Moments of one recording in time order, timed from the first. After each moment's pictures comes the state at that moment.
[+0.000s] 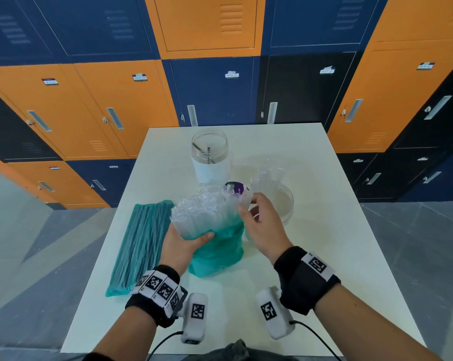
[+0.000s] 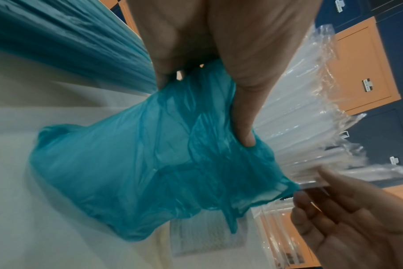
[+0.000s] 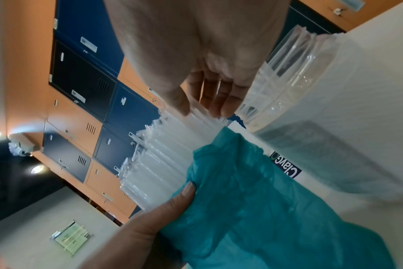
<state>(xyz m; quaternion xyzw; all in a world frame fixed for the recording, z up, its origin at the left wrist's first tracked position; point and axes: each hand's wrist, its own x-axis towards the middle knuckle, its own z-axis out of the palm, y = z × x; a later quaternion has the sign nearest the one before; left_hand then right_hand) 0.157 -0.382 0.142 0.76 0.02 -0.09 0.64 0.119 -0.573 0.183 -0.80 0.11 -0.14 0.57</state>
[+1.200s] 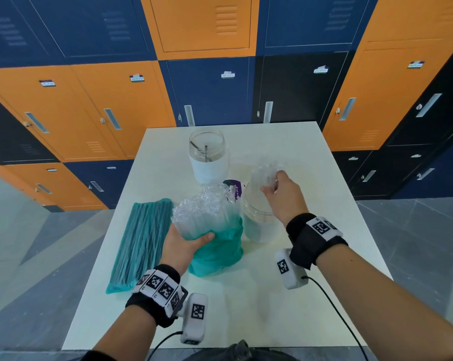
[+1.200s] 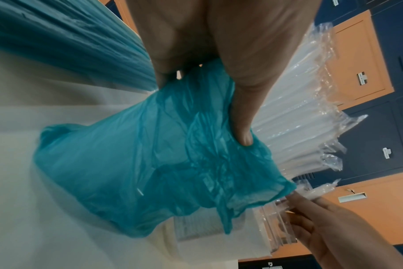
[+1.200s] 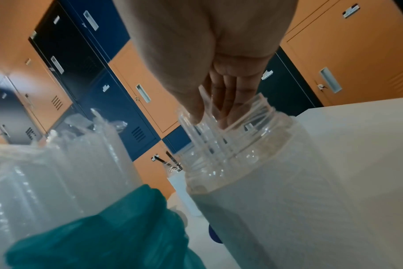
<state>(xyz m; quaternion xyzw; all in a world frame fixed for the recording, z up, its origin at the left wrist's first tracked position) 0.145 -0.383 0.145 0.75 0.02 -0.11 0.65 0.142 -0.634 0.198 -0.90 0.22 -0.08 0.37</state>
